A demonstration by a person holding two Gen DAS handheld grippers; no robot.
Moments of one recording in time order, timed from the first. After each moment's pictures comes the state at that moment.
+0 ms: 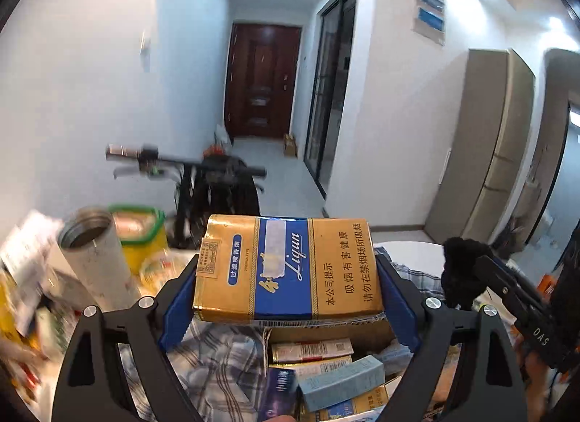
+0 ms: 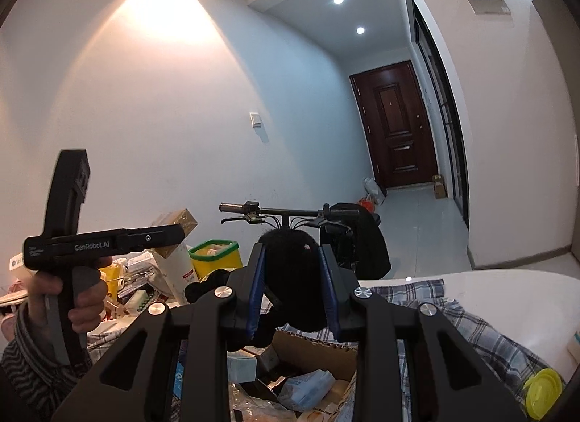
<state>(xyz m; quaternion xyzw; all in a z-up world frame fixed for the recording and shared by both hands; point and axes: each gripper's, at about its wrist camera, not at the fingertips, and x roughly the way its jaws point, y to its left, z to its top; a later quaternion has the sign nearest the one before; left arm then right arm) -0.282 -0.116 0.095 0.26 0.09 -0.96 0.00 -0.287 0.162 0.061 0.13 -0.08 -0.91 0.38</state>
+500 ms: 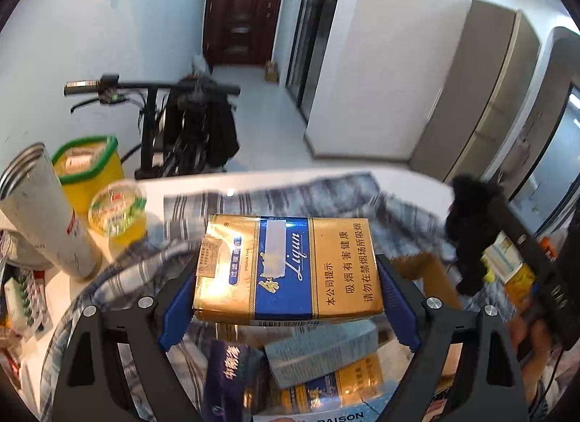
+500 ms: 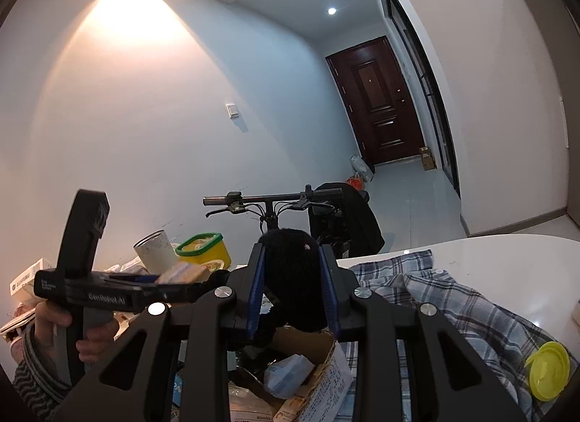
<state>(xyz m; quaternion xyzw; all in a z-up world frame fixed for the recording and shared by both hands) -0.325 -0.077 0.041 0.40 0.08 -0.91 -0.03 -0.303 0.184 0.044 0.17 -0.12 -0.91 0.36</state>
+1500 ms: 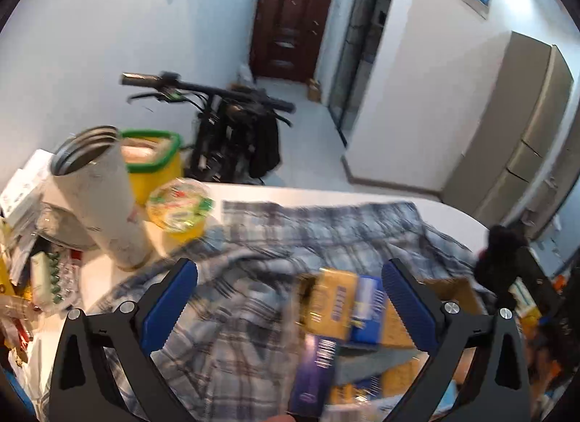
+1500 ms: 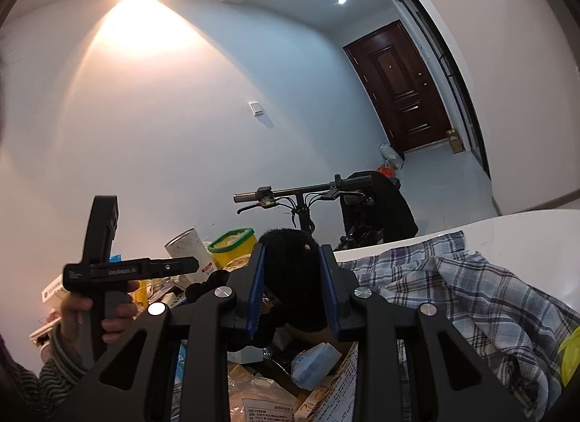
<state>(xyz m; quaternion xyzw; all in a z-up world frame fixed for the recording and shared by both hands) -0.304 -0.135 0.054 0.35 0.11 -0.93 0.06 -0.309 0.192 0.029 0.19 -0.16 -0.87 0.42</state>
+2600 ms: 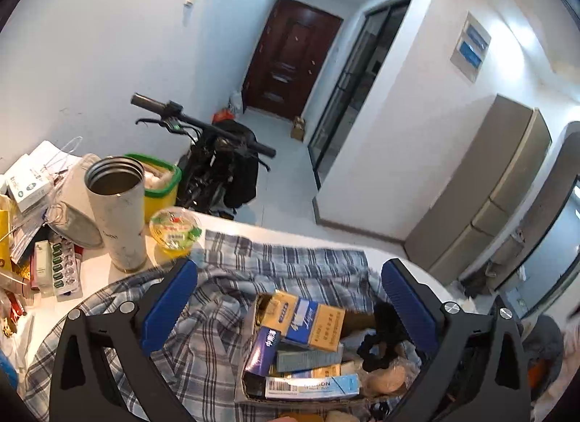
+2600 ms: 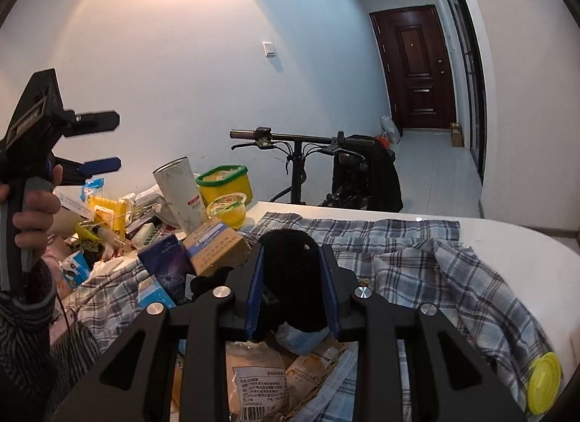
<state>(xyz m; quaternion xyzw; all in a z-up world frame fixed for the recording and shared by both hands) -0.247 -0.139 0.126 0.29 0.19 -0.94 0.02 -0.295 0.153 0.029 0.25 -0.02 -0.87 0.42</state>
